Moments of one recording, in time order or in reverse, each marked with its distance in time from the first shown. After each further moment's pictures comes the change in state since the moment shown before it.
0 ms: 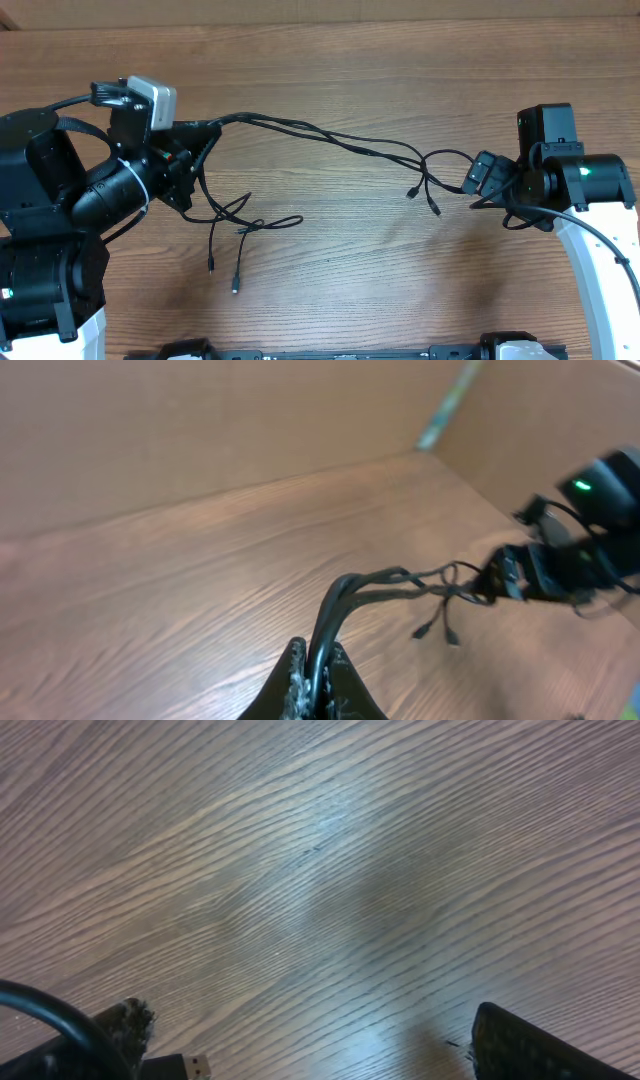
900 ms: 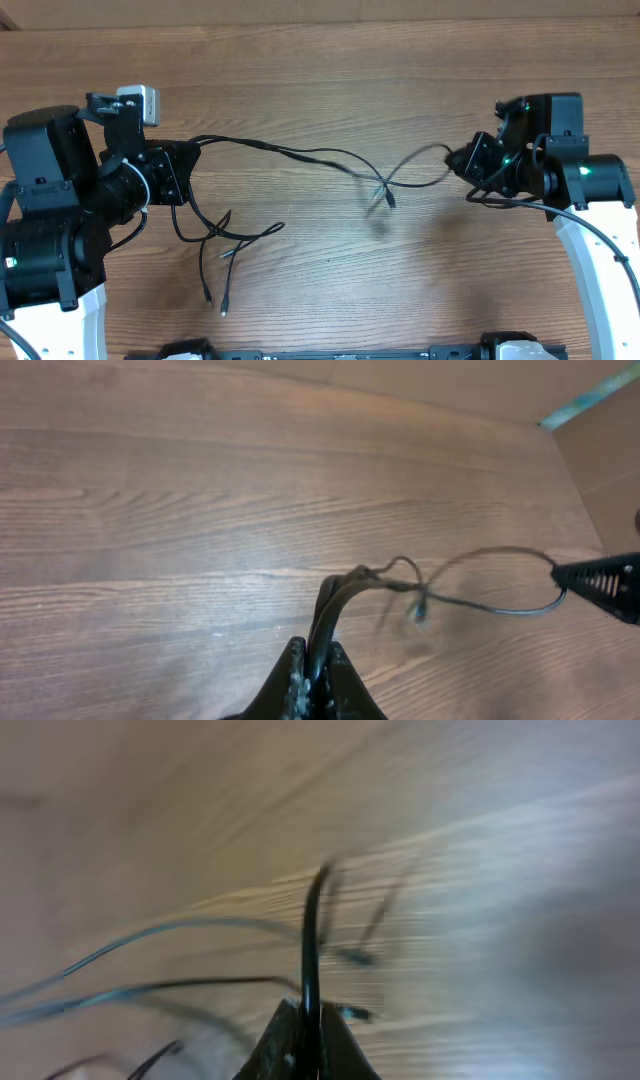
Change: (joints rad) left arm 0.006 0.059 0.000 -0.207 -0.269 -0.181; right arm -0.011 0.002 -0.014 0.266 -0.526 -0.056
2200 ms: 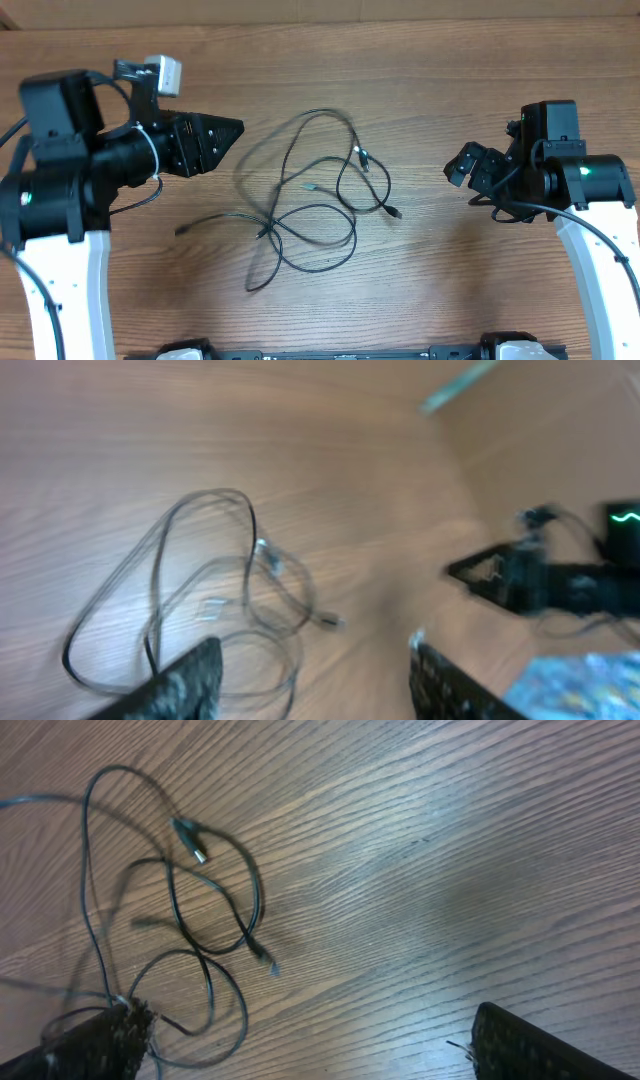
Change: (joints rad) left arm 0.001 0.150 0.011 0.074 0.297 0.026; right arm -0.001 0.000 0.000 -0.178 0.283 0.032
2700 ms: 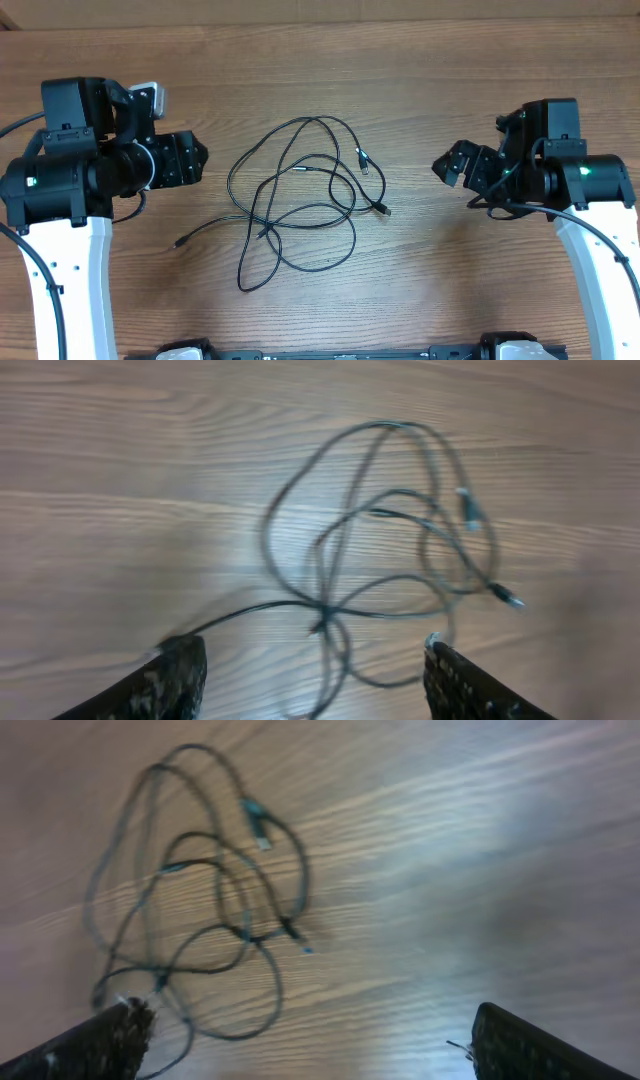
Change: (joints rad) left arm 0.001 0.031 0.000 -0.174 -0.515 0.013; right arm 0.008 0.000 0.000 0.054 -0.152 -0.096
